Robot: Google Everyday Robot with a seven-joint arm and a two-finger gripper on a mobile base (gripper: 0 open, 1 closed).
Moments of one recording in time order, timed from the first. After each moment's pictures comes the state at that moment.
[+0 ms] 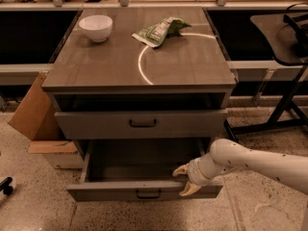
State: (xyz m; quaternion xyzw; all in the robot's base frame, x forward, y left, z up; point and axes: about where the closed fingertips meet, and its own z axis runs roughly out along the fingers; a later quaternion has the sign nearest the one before) arm 0.487 -0.117 0.426 -0.78 0.56 0.16 0.24
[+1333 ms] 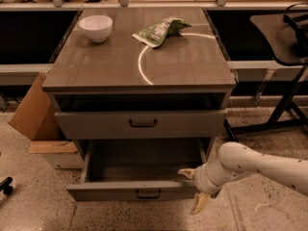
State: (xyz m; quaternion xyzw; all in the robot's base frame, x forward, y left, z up) arm 0.446 -0.131 0.446 -0.75 0.59 0.19 0.21
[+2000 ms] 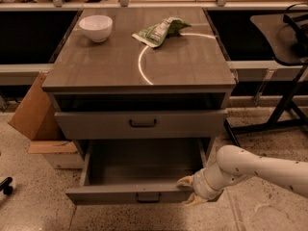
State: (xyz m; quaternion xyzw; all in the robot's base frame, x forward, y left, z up) arm 0.421 -0.124 0.439 -0.75 0.60 0.22 0.19
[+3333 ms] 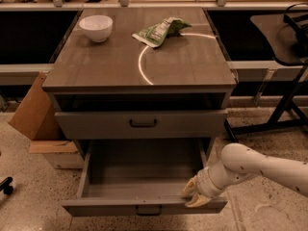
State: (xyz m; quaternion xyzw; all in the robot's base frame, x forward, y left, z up) arm 0.422 -0.132 0.451 -0.75 0.60 0.22 0.20
